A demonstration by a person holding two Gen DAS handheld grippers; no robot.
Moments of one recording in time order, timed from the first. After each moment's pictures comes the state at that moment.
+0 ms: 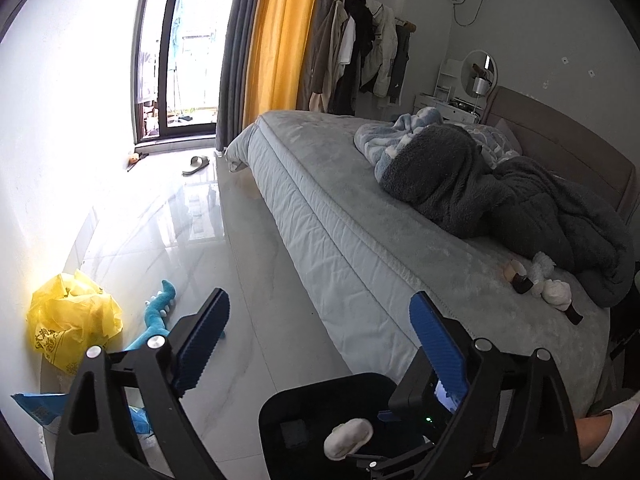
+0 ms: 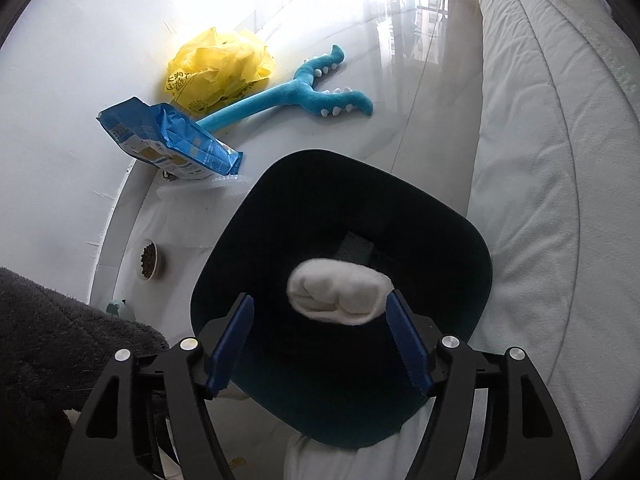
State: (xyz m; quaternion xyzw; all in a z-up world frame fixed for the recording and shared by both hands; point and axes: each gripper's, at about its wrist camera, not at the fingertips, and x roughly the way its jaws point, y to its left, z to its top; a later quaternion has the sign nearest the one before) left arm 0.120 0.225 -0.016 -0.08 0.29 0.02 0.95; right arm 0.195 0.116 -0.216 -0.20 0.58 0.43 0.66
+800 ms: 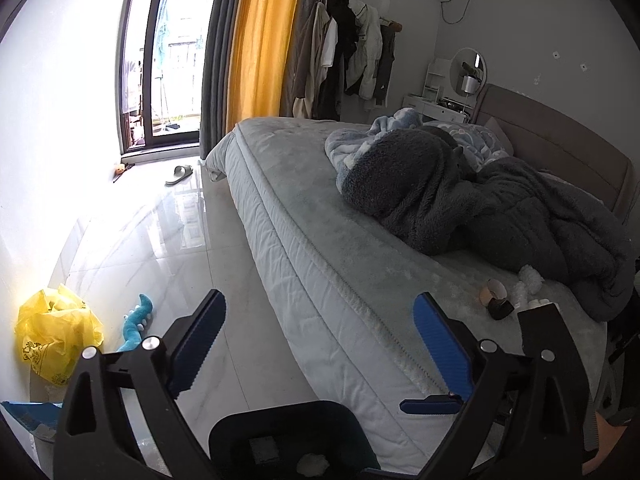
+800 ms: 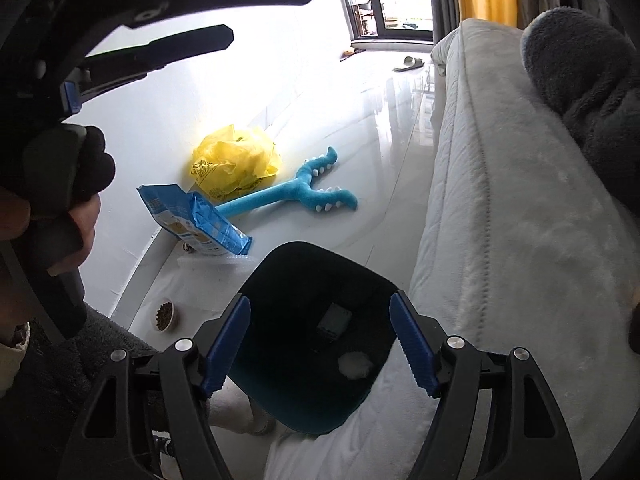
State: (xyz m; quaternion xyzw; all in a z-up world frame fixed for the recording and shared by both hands) left arm 0.164 0.157 -0.007 -0.07 0.29 0.00 0.96; right arm 0.208 0.021 -0.113 -0.13 0.46 0.47 0.75
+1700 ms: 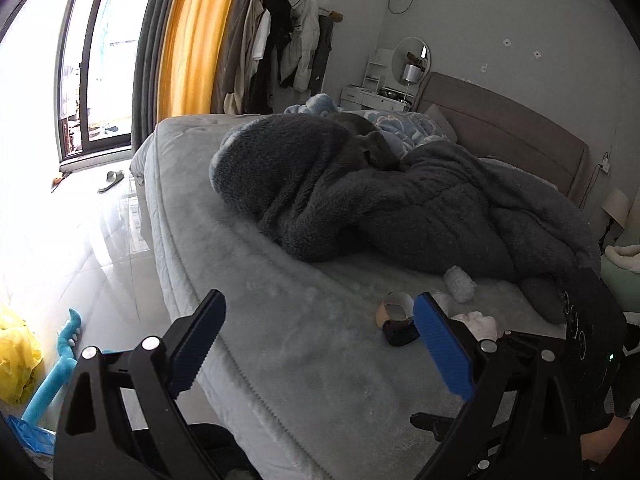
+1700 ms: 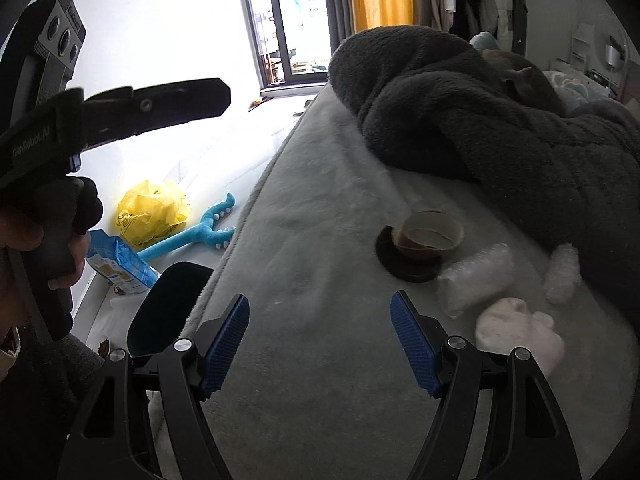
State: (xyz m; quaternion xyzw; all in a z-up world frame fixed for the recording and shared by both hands) left arm 0.218 0.030 -0.010 -0.07 0.29 -0.10 0.95; right arm 0.245 -0.152 -0.086 -0.09 0.39 0.34 0.85
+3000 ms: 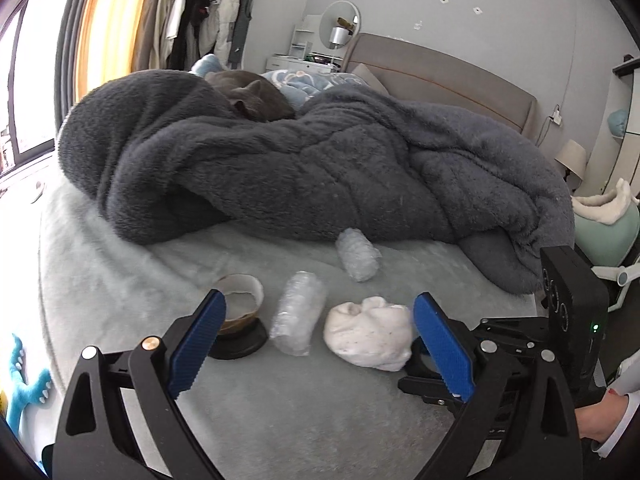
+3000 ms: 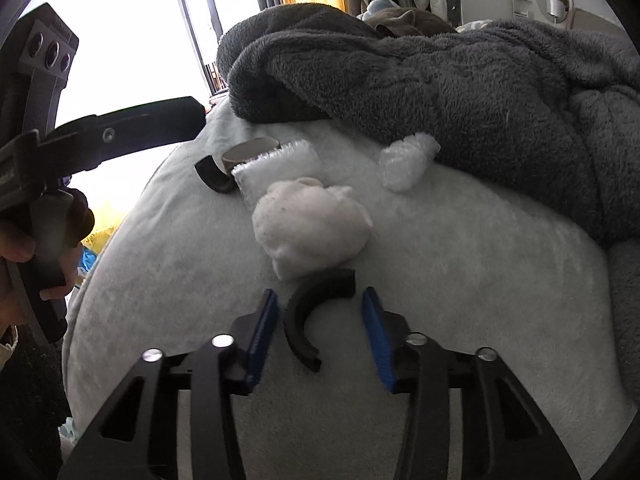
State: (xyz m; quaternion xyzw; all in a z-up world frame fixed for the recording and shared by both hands) left arm 0.252 -0.114 -0.054 -0.04 0.32 -0.22 0.92; right arm 0.257 -0.290 -0.127 -0.05 0.42 0.28 0.87
